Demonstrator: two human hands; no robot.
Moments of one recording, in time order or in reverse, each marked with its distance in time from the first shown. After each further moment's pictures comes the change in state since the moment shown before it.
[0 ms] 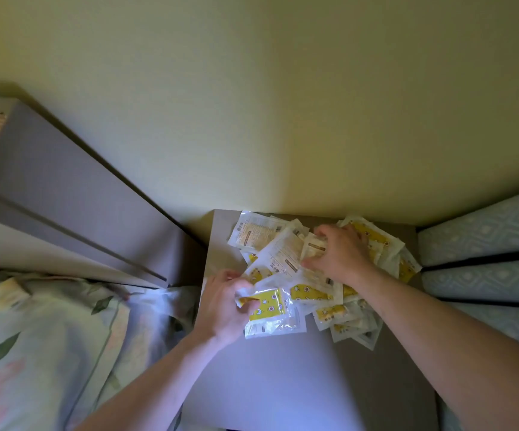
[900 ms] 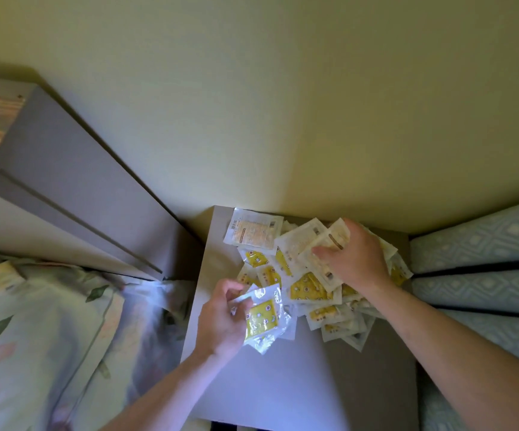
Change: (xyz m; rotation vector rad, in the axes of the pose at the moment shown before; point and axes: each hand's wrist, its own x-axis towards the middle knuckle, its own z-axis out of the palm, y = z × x) left_hand -0.033 0.004 0.025 -0.501 0.163 -0.204; right_hand -0.024 0.015 -0.019 0.420 0.166 0.051
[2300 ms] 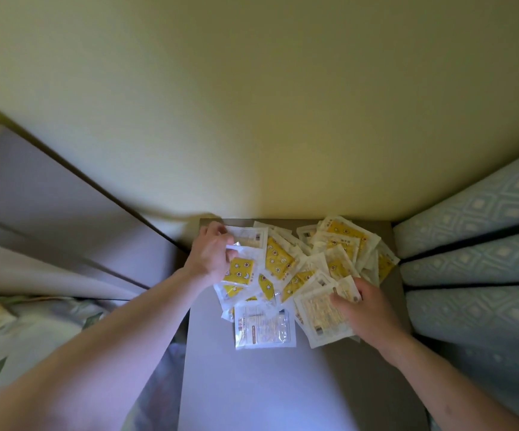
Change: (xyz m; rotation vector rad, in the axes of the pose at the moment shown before) left_hand 0.136 0.055 -0.020 0.814 -0.186 0.490; right_hand -0.093 0.040 -0.008 0.464 -0.172 0.335
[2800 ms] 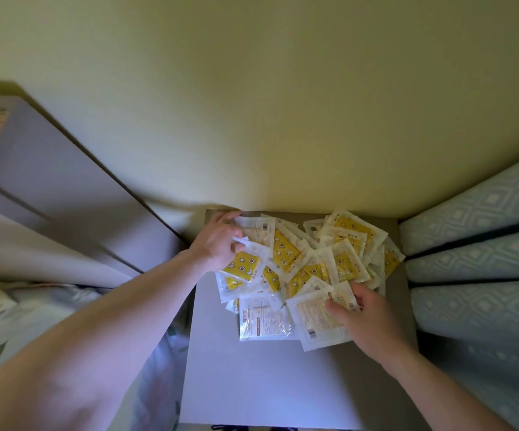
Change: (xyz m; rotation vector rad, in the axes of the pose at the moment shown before) left_hand 0.007 -0.007 -0.009 0.005 -0.103 0.098; right_hand -0.017 0.013 0.022 -0.011 0.044 -0.066
